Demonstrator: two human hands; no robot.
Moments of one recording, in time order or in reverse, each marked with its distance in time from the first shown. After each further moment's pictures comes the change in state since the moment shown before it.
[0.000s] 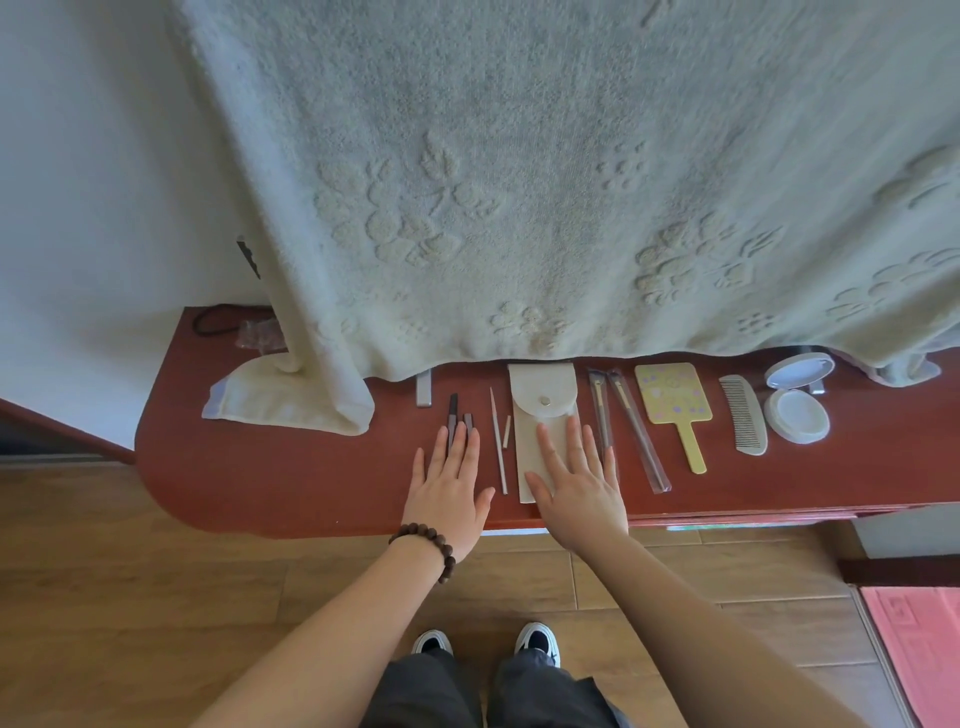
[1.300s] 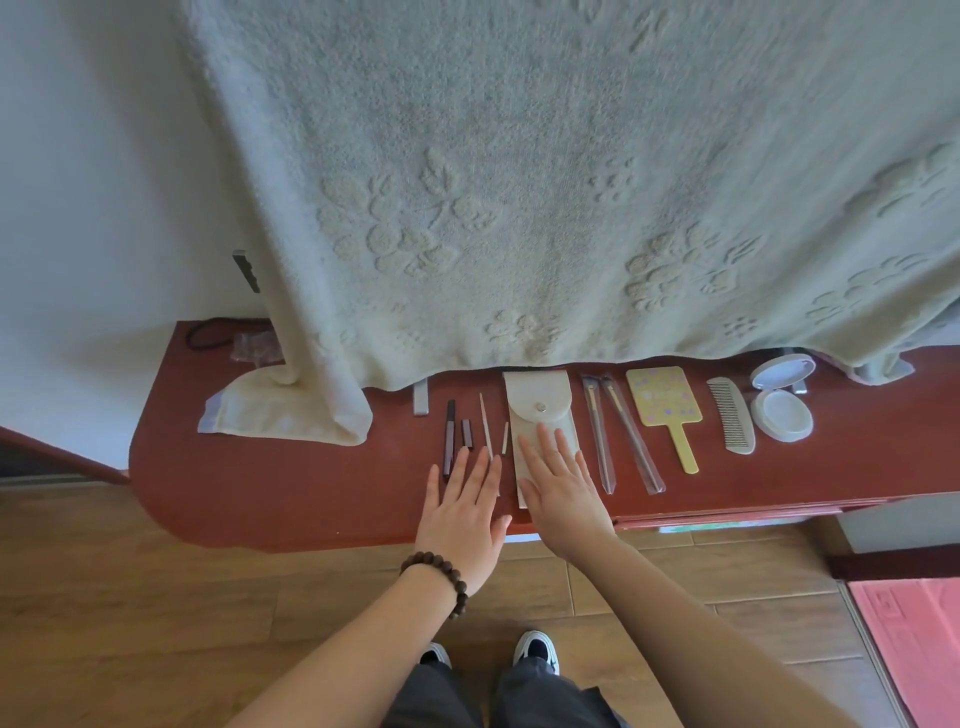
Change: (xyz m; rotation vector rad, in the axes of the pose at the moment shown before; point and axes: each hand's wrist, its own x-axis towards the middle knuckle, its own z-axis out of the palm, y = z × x) left_hand -0.020 0.013 0.002 0.050 0.037 0.143; right_hand -0.007 -0.016 -0.011 0.147 -0.001 -0.111
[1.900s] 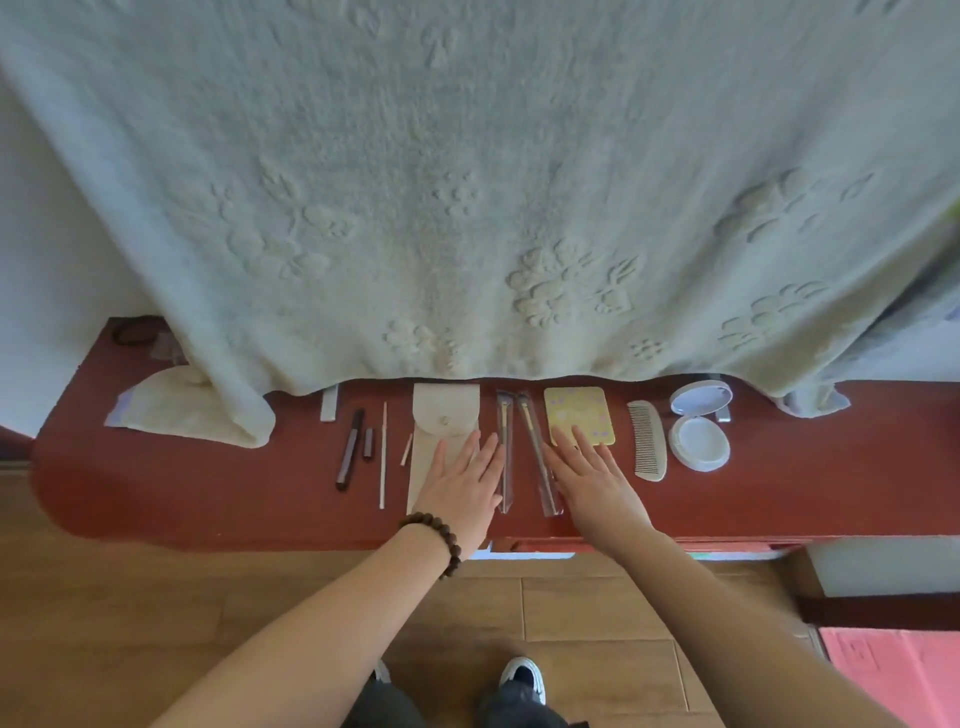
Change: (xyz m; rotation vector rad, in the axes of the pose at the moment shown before) left_hand 0.079 0.114 -0.011 0.165 -0.099 0.065; right_hand 0.000 0.169 -0.063 -0.284 0.016 -0.171
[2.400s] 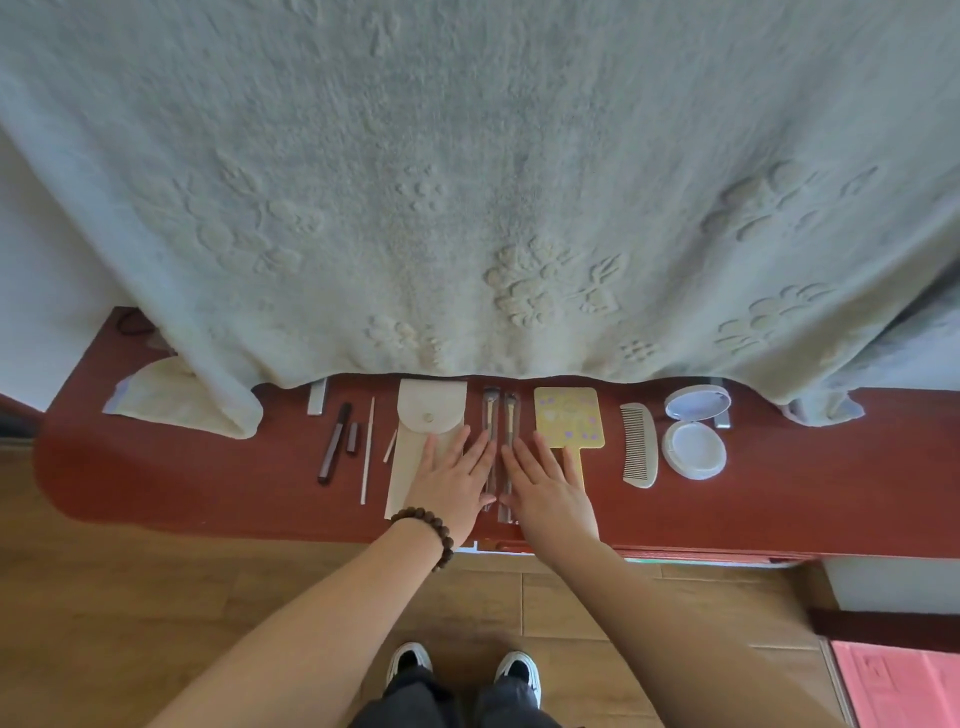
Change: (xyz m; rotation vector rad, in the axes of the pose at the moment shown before) left_hand 0.021 0.015 0.004 0.017 -0.042 -0.086; right_hand 0.014 -0.023 0.015 -0.031 -0.056 -0.023
